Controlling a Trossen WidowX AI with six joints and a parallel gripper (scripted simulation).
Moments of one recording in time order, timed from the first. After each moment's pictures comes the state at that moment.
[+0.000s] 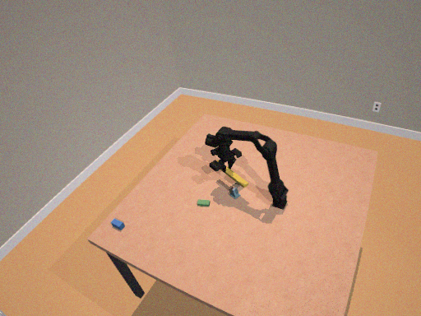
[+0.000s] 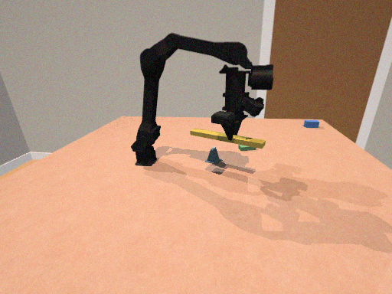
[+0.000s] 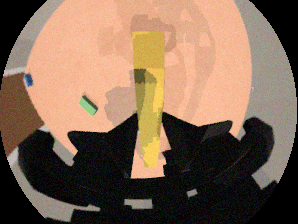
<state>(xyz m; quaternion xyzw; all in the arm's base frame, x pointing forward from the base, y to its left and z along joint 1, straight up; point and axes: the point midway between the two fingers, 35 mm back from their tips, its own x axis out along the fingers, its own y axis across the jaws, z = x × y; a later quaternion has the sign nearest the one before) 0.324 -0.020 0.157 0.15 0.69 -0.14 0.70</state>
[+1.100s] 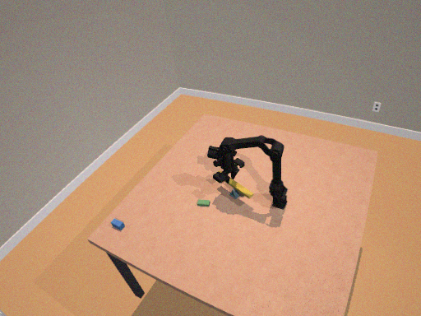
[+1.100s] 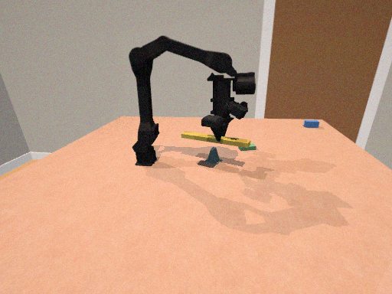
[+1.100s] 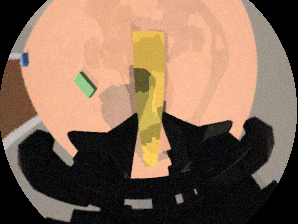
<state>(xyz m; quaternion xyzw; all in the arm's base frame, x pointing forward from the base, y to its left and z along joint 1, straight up) 0.283 0.028 0.132 0.12 0.69 -0.12 0.70</state>
